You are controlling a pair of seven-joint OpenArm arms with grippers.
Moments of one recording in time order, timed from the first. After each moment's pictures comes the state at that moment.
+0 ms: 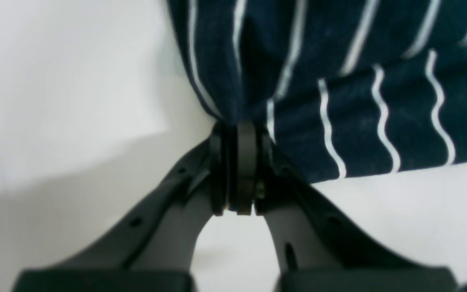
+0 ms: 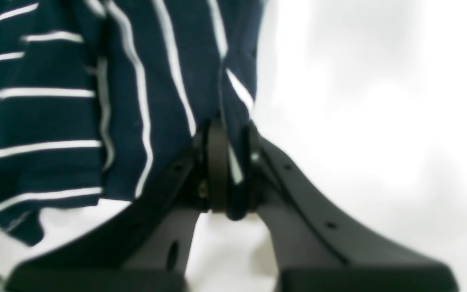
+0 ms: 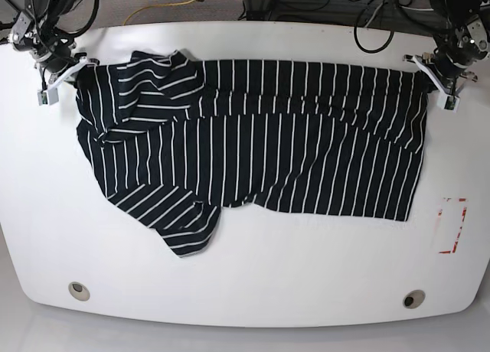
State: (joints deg) left arm 20.3 -15.1 -37.9 91.9 -14.6 -43.4 44.3; right arm -18.9 18.8 40.8 82.2 35.2 41.2 -51.8
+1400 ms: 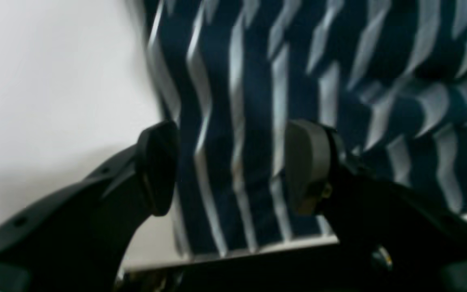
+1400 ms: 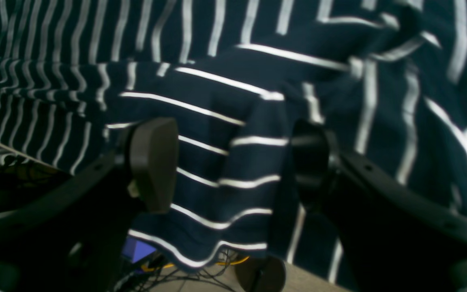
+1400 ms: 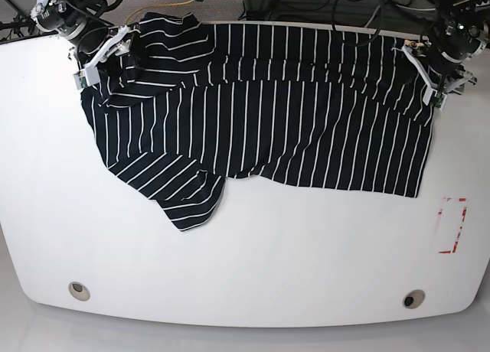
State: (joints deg) left arm 25.3 -11.1 -35.0 111.0 -12.6 -42.8 52.0; right arm -31.5 10.2 34.5 108.7 45.9 40.9 -58.9
